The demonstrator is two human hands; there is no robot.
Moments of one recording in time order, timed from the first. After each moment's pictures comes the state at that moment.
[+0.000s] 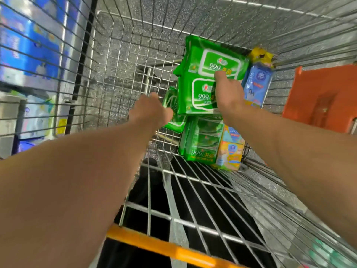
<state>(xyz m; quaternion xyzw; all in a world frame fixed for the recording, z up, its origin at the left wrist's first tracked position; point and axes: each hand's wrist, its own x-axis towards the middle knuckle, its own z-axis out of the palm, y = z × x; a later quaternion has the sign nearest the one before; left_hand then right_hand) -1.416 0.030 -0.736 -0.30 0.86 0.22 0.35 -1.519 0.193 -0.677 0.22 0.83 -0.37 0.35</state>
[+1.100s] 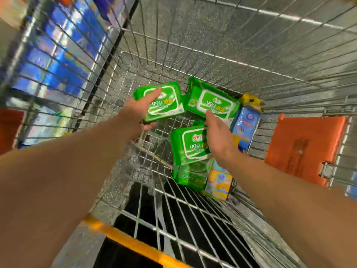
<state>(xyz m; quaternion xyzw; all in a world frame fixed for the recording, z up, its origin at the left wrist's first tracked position) -1.442 -0.013 -0.668 -0.50 0.47 0.70 0.16 -1.488 0.197 -0.633 0.14 0.82 -0.39 0.40</state>
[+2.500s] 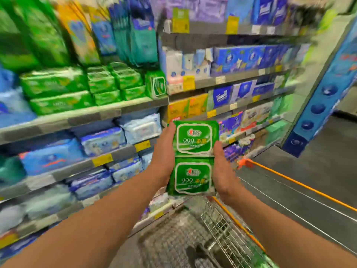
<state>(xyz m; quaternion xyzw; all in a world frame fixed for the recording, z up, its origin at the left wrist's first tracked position) -1.073 -0.068 -0.230 -0.29 0.47 0.75 -0.37 -1.181 0.045 -0.234 -0.28 0.58 -0.62 0.45</state>
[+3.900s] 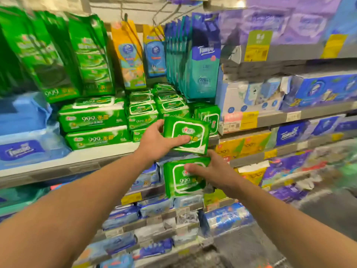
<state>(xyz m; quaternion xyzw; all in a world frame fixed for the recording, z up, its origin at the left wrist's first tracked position) -1.007 -0.326 -0.146 -0.46 0.62 0.47 -0.43 -1.188 -0.235 -0.173 -0.55 0.56 -0.41 0.47</state>
